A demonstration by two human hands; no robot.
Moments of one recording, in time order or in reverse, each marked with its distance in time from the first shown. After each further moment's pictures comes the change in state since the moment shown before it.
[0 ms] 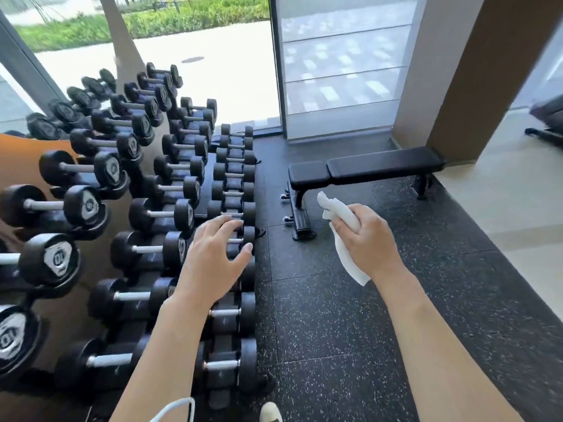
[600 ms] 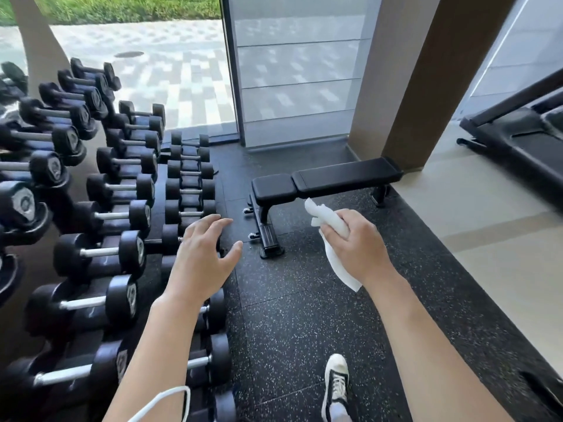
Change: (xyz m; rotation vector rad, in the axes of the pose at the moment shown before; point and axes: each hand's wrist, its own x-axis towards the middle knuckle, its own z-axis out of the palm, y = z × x) left_hand 0.182 -0.059 0.046 -0.109 -0.074 0.077; right_hand 0.126 0.008 0.039 -0.176 0.063 0.040
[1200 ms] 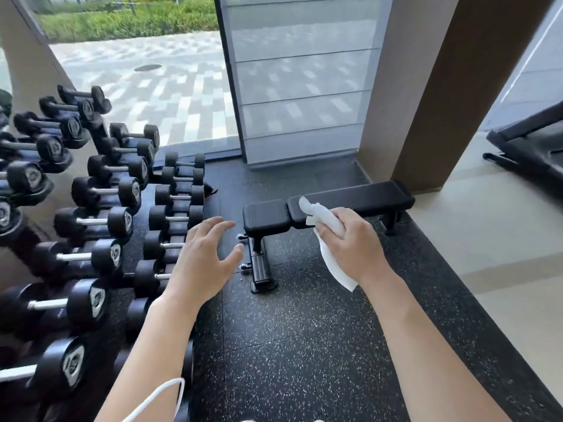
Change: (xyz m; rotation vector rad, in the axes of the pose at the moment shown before) left_hand 0.231 0.100 0.118 0.017 0.011 -0.031; right_hand 0.248 0.136 -0.056 0.105 -0.044 -0.051
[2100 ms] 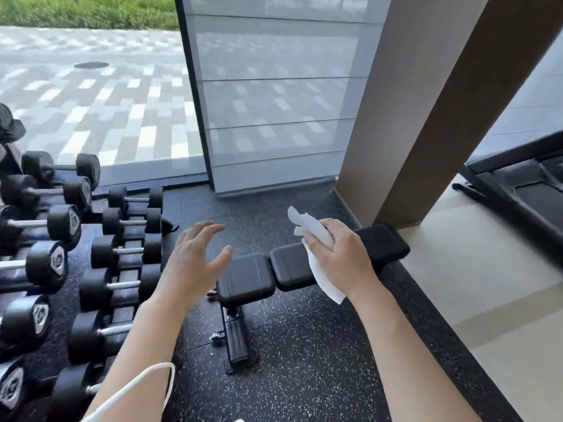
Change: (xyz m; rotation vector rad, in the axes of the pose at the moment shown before) left_hand 0.414 -0.114 0.052 -0.146 -0.054 0.055; right_hand 0.365 0.034 0.106 -0.018 0.019 0.083
